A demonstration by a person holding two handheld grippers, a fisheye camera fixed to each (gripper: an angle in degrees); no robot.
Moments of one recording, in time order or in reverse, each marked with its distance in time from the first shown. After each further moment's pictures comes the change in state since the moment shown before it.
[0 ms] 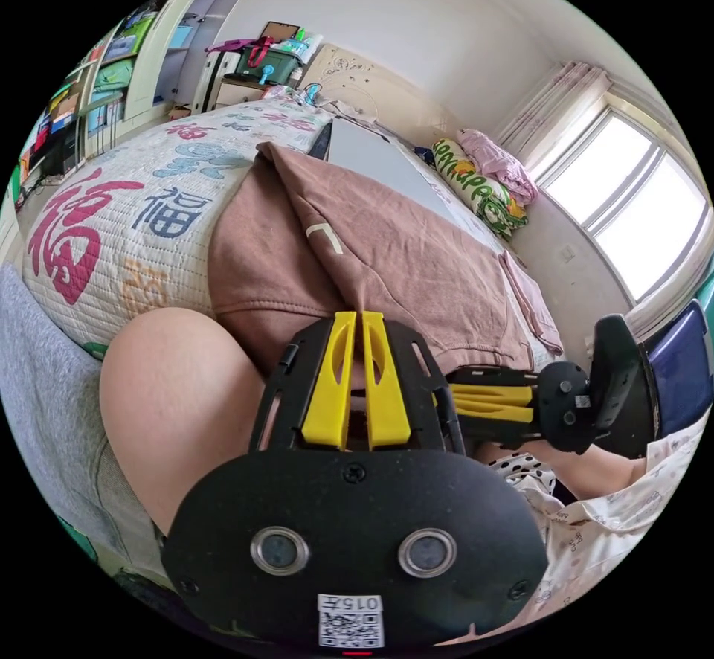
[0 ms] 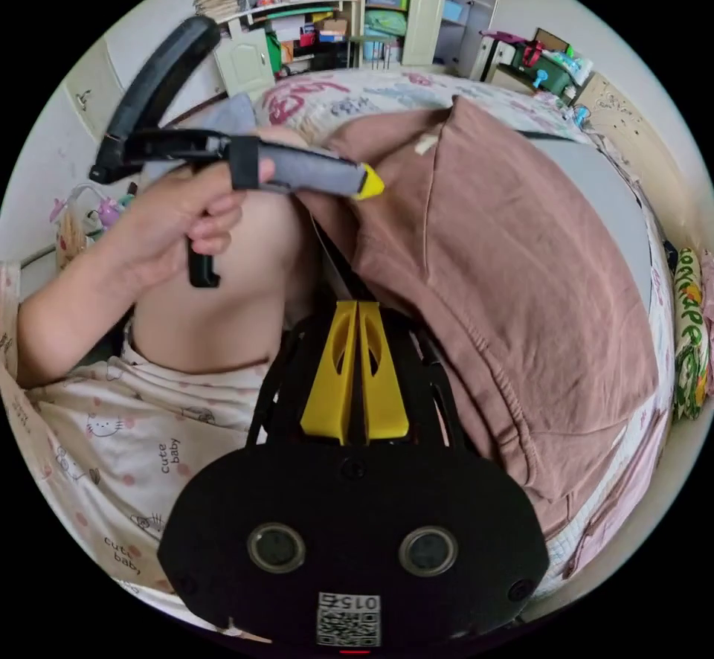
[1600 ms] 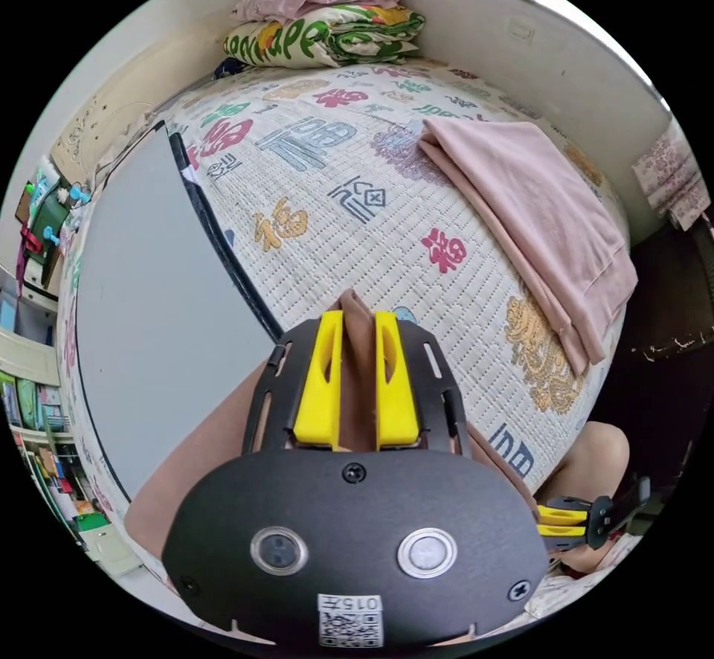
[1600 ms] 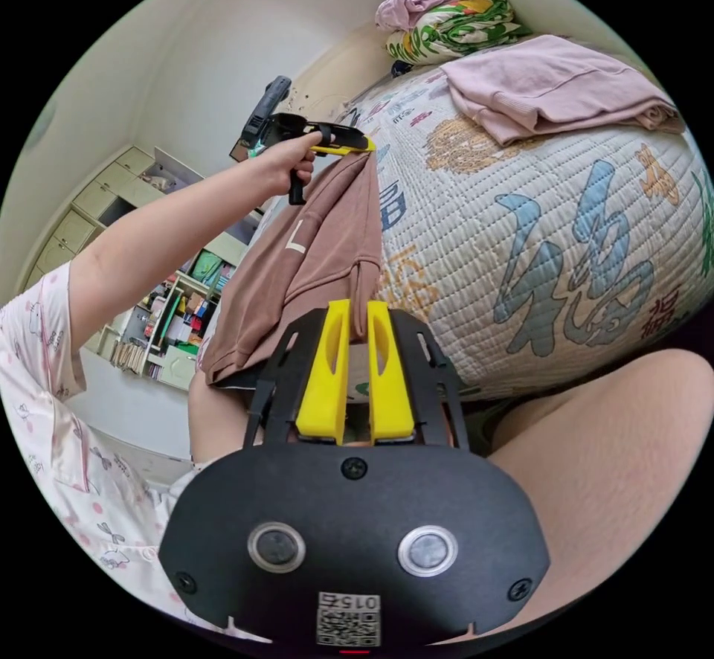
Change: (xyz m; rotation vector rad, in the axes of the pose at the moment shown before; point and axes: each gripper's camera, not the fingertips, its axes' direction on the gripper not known) left arm 0.716 -0.486 0.620 -0.476 -0.161 0.747; right arm 0.561 0.096 -0.480 0.596 -0.221 1.115
